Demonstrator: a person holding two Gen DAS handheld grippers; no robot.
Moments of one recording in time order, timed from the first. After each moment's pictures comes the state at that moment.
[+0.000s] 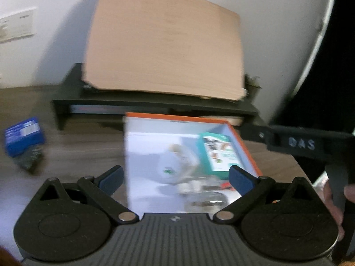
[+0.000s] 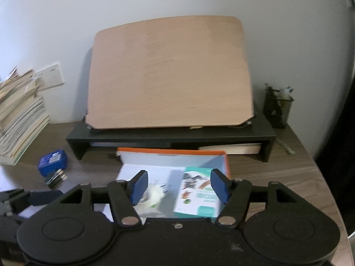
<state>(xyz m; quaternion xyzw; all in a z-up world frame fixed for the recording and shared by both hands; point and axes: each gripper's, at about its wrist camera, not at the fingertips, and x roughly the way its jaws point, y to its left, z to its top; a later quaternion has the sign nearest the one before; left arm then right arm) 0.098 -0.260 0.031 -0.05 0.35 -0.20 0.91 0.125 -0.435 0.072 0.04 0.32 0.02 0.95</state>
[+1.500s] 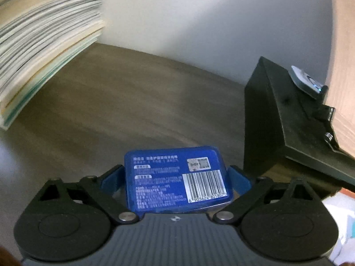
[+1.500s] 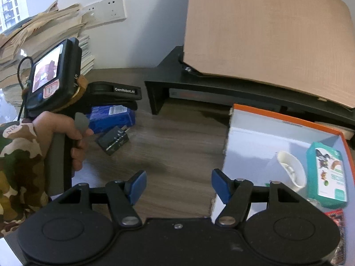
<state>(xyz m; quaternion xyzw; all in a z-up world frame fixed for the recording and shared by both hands) 0.271 -0.074 -0.034 -0.11 0.42 0.05 0.90 0.179 -0.256 0.012 -0.01 0.41 0.10 0.91</state>
